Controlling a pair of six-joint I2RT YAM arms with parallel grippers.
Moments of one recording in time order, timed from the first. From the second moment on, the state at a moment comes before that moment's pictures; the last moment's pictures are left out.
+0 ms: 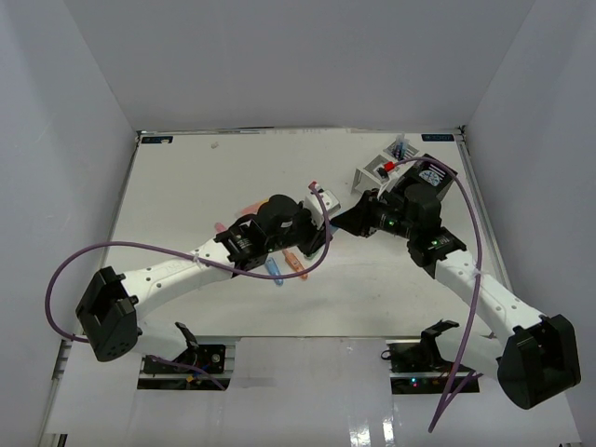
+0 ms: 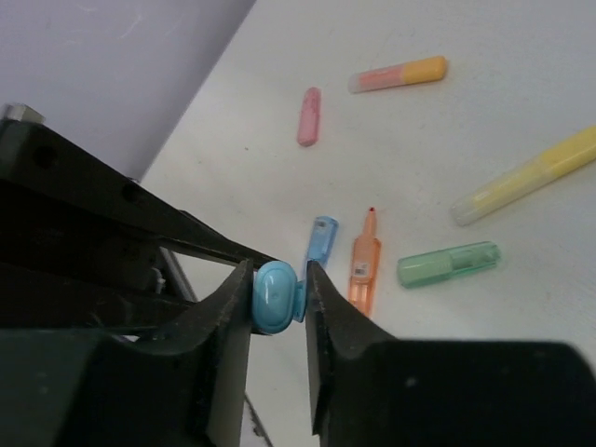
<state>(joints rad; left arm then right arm) -0.93 1.36 1.02 -0.04 0.11 0.02 0.43 1.08 0.71 0.11 -0.60 0.51</state>
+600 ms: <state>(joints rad) -0.80 1.42 1.10 -0.18 -0.10 -0.12 0.28 1.13 1.13 -0.22 0.07 0.23</state>
